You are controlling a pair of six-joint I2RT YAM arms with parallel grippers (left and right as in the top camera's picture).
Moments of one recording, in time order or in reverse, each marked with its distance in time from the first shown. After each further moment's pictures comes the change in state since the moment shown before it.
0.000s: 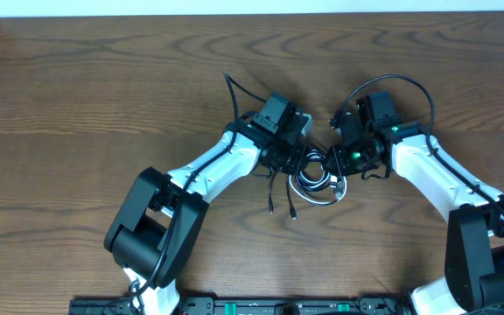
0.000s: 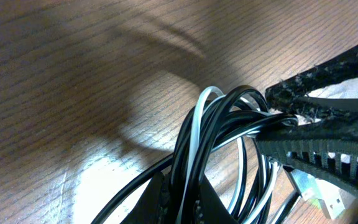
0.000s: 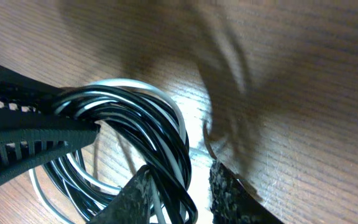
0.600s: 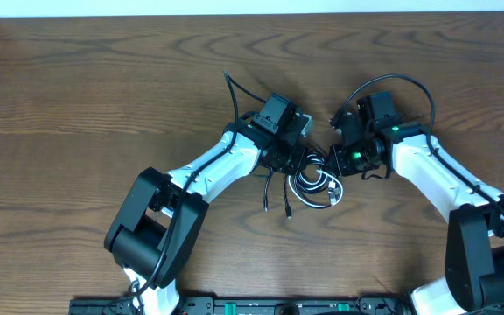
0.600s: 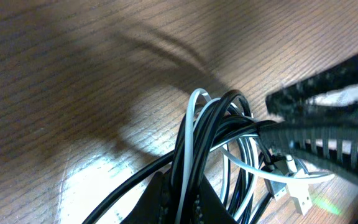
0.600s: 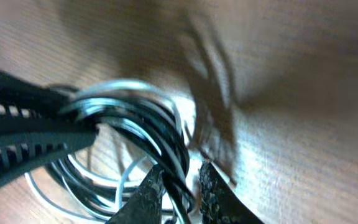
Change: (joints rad) left arm 0.000 0.000 0.000 -0.003 0.000 0.000; right arm 0.000 0.000 0.000 -0.013 -0.001 0.003
